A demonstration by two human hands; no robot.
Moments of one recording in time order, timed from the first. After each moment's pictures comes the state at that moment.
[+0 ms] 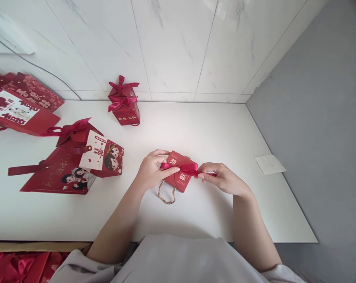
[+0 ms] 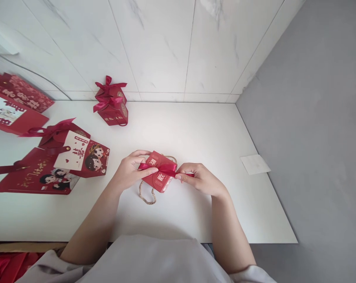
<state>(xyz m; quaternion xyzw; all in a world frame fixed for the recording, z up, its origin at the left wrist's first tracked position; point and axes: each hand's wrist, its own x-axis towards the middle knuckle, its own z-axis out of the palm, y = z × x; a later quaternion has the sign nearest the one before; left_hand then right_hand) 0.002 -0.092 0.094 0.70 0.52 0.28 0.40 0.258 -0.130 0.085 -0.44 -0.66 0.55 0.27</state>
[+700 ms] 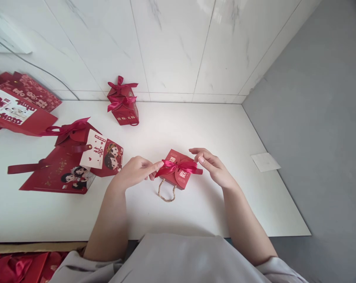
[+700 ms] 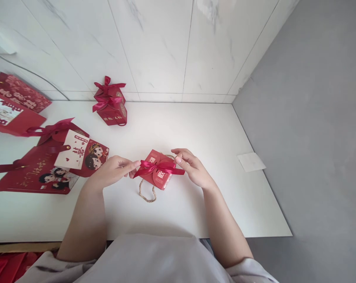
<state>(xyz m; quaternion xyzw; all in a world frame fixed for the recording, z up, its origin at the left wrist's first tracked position) -0.043 -0.087 0.118 0.69 0.57 0.10 0.44 0.238 -0.123 0.079 -0.48 -0.58 0.53 0.39</state>
